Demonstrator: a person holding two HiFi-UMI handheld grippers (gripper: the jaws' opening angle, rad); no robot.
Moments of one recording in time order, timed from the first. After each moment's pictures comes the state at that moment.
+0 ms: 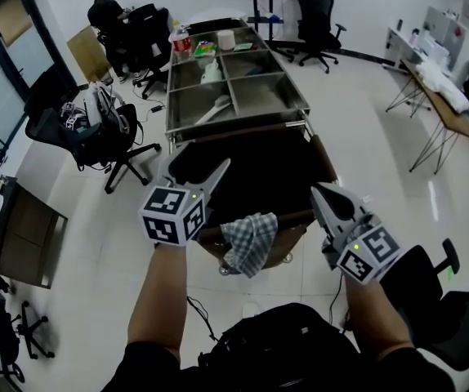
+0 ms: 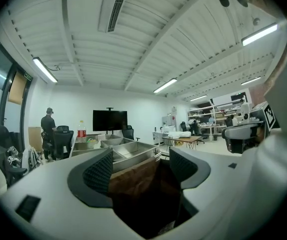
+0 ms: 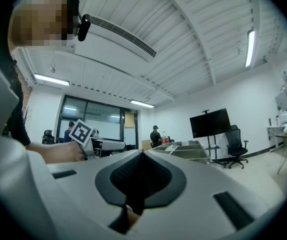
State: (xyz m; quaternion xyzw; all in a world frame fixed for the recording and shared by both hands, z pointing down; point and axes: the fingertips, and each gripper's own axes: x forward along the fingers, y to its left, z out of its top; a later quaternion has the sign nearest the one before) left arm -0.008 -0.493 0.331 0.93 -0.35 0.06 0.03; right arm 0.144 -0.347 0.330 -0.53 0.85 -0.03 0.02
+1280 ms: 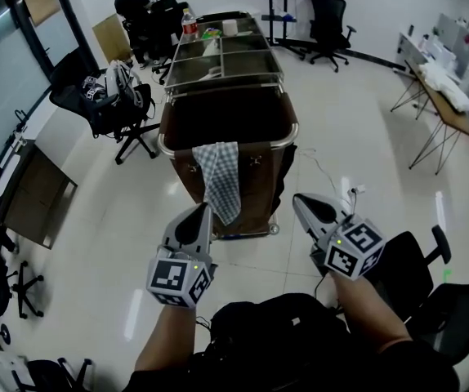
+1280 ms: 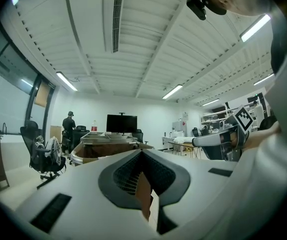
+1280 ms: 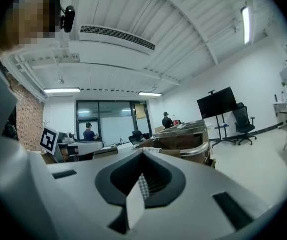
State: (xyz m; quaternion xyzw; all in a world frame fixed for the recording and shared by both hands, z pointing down) left arm -0.010 -0.166 0.380 0.90 -0.44 0.01 0.04; right arm 0.164 -0.142 0.386 -0.46 0.88 -0.11 0.00
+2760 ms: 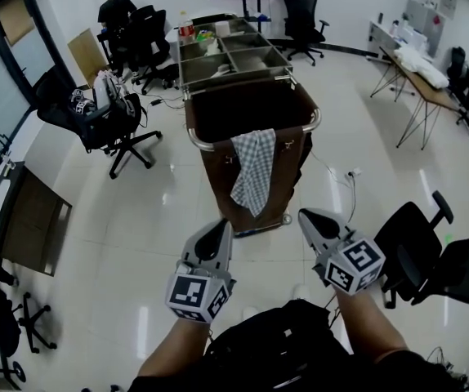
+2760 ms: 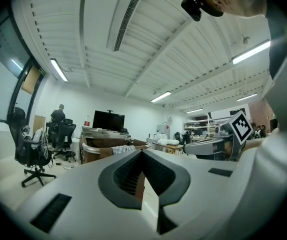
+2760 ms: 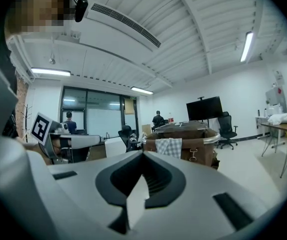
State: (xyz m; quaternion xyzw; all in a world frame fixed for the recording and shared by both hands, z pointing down) left arm -0.120 -0.133 0.398 0.94 -0.34 -0.01 0.07; right arm 0.024 -0.094 0.407 -0.55 0.83 -0.09 -0.04
